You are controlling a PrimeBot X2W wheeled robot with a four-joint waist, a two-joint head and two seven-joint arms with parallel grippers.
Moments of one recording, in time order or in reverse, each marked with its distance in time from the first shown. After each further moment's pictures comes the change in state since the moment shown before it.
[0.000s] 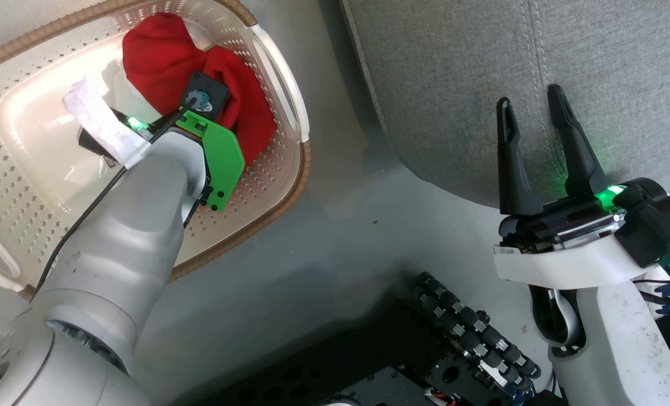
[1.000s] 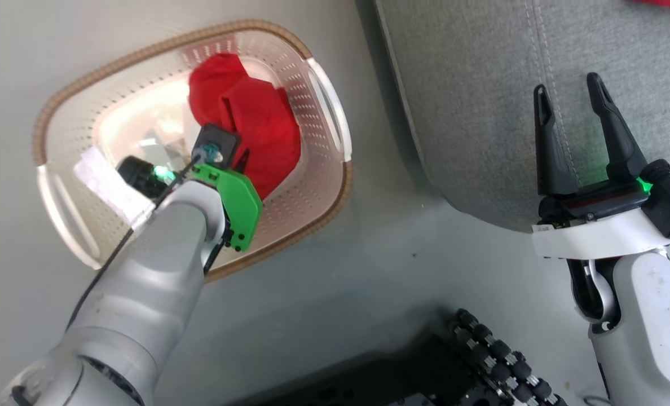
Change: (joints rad) left arm 0.118 -0.028 0.003 -0.005 -0.095 -0.032 -0.166; right arm -0.054 -0.110 -0.058 0.079 -0.024 0.000 0.011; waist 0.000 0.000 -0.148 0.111
